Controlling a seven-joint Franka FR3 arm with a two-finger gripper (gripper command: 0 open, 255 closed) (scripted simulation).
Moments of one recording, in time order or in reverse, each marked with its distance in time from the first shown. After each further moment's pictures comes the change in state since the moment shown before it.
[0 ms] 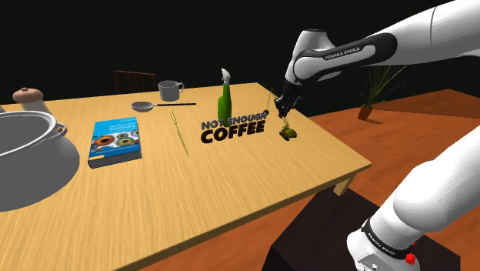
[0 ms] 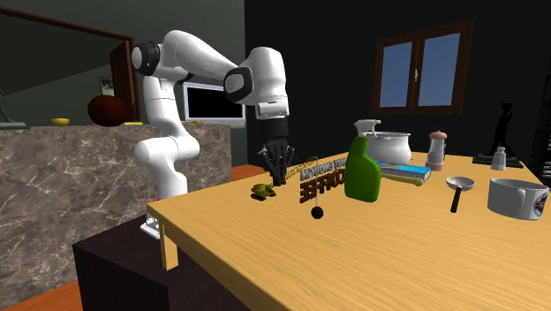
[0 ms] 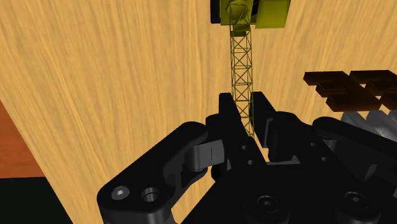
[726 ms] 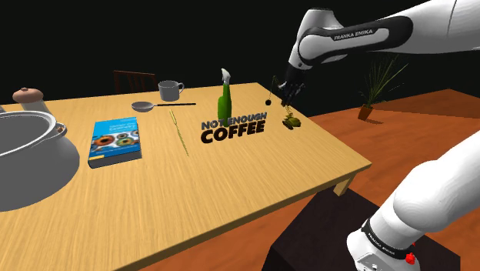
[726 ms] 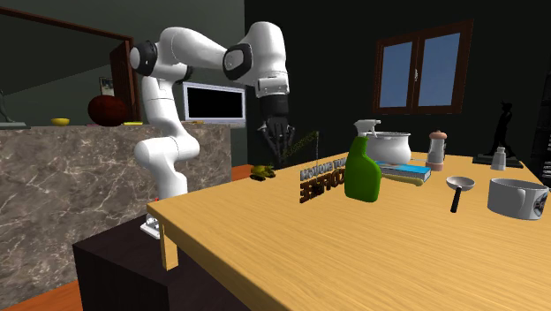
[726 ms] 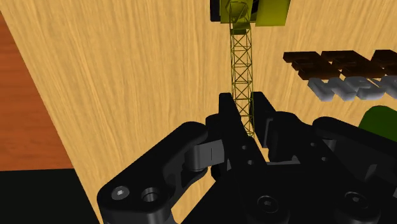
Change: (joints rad) arm 0.002 -0.041 0.003 0.108 0.002 -0.149 -0.001
